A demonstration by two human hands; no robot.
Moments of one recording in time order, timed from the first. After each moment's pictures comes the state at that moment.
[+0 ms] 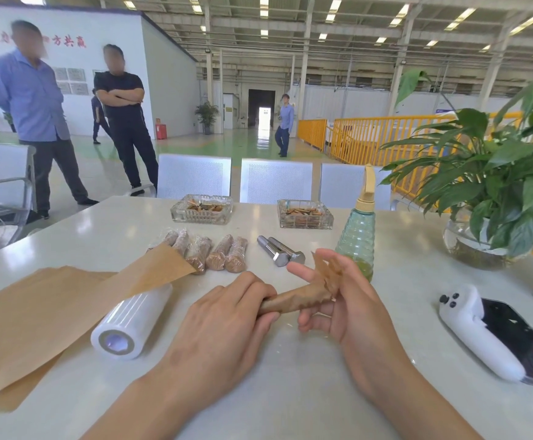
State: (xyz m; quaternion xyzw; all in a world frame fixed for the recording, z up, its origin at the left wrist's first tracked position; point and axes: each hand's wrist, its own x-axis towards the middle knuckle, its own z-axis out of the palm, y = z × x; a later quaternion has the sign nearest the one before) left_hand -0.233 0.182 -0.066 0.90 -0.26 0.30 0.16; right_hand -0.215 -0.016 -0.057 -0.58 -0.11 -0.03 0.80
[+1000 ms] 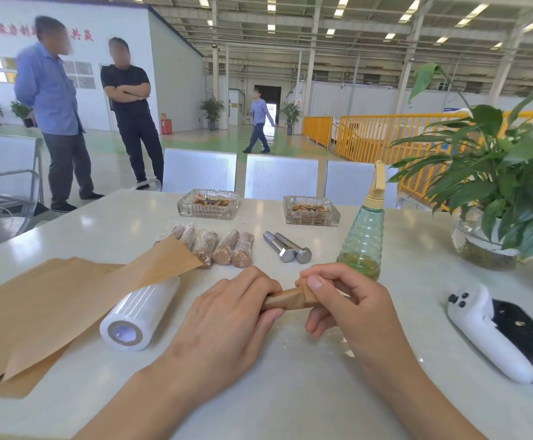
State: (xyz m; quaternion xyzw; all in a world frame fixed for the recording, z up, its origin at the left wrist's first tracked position) left_hand -0.232 0.191 -0.067 0.90 -0.28 0.29 0.18; right_hand -0.216 -0.014 -0.064 -0.69 -0.17 -0.13 0.69
